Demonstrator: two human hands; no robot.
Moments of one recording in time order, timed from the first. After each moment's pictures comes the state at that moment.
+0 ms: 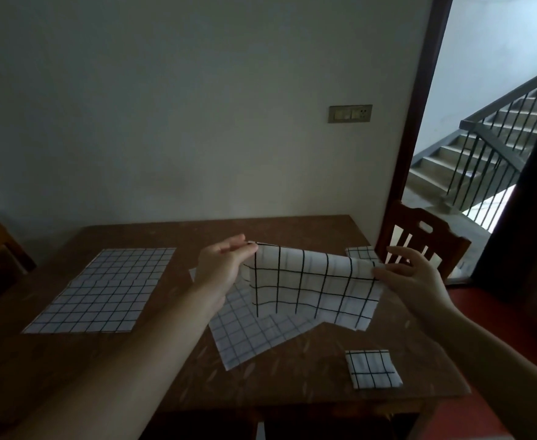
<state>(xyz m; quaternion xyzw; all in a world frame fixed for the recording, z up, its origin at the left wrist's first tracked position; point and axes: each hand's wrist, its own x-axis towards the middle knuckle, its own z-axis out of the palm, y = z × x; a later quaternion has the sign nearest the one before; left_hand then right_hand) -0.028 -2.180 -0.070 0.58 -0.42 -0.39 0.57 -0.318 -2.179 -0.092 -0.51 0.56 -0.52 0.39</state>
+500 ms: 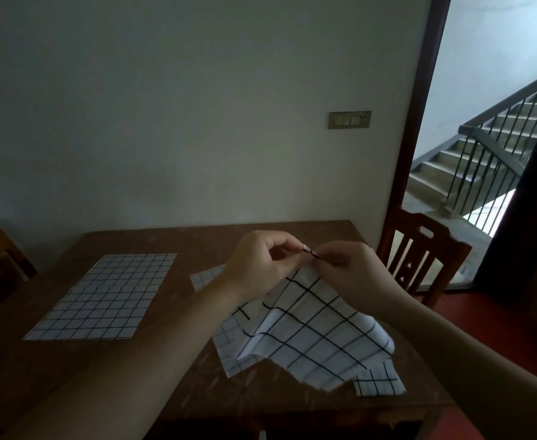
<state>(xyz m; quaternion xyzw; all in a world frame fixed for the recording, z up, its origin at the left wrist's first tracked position) -0.063 -2.157 -0.028 0.44 -0.75 -0.23 0.44 -0.244 -2.169 -0.045 -0.77 0.46 -0.40 0.21</state>
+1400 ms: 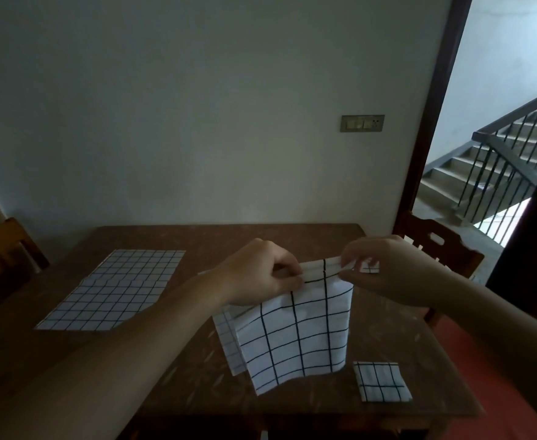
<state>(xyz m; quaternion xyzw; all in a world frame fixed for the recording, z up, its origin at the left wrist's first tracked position) -0.034 -2.149 -0.016 0.50 -0.83 -0.15 0.21 -0.277 -2.173 -0.012 -0.89 0.40 -0.20 0.03</state>
